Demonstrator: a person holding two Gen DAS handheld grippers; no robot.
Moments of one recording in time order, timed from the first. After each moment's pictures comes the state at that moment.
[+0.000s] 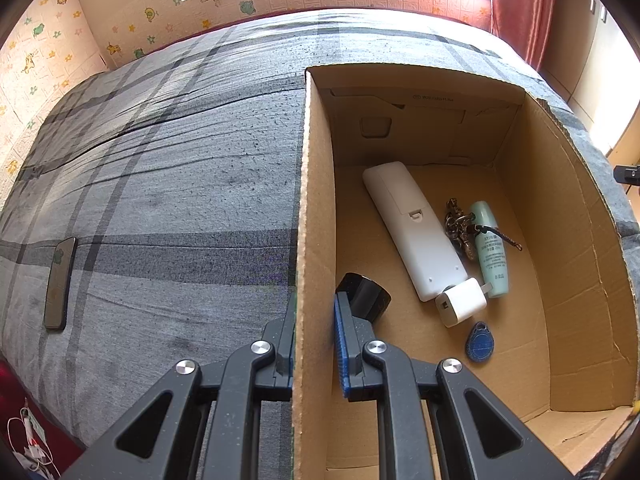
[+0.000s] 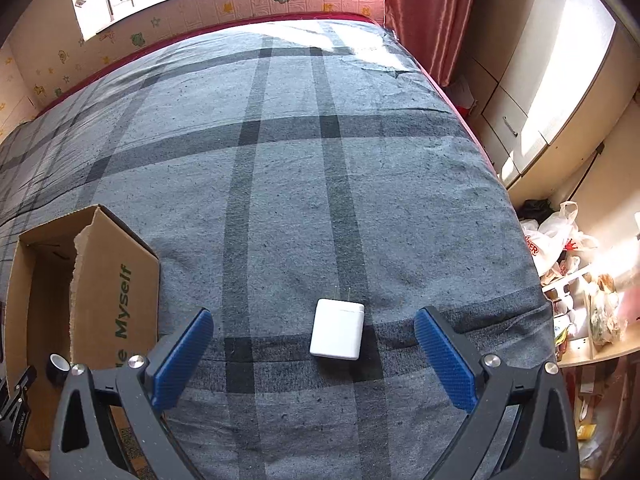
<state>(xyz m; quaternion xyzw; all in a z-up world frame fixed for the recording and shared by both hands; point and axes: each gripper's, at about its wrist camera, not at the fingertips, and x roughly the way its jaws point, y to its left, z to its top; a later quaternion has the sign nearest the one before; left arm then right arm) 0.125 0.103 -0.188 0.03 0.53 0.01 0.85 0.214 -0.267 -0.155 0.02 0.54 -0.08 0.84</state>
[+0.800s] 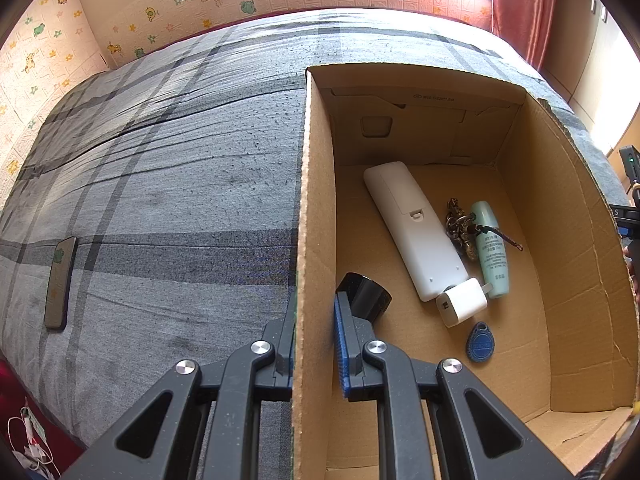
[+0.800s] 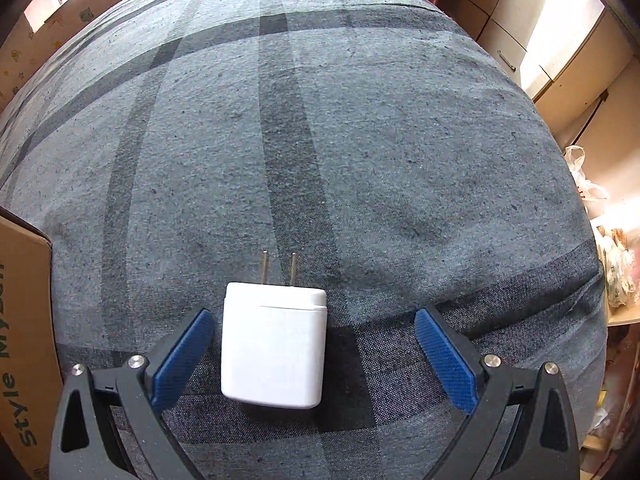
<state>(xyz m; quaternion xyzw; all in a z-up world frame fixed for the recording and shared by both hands) 0.125 0.103 -0.188 0.03 0.53 0.01 0.85 0.240 -0.318 -0.262 0.04 0.60 -0.11 0.79</state>
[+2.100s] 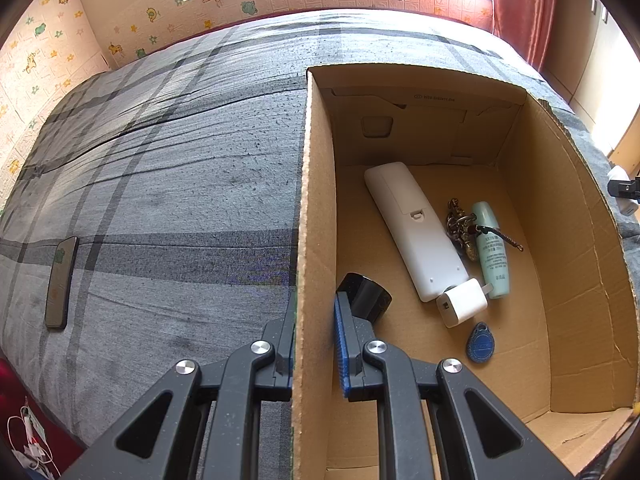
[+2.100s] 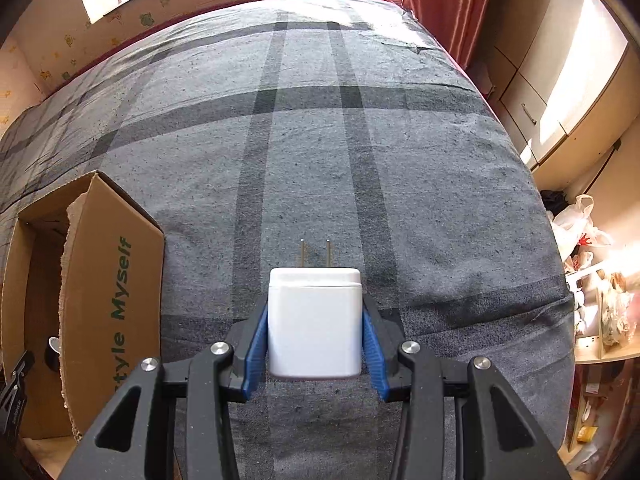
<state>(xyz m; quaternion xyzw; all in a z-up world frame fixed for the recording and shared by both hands) 0.125 0.105 -0.187 0.03 0.53 0.01 0.85 0.215 -0.251 -0.151 0.01 0.56 -0.05 0.83</state>
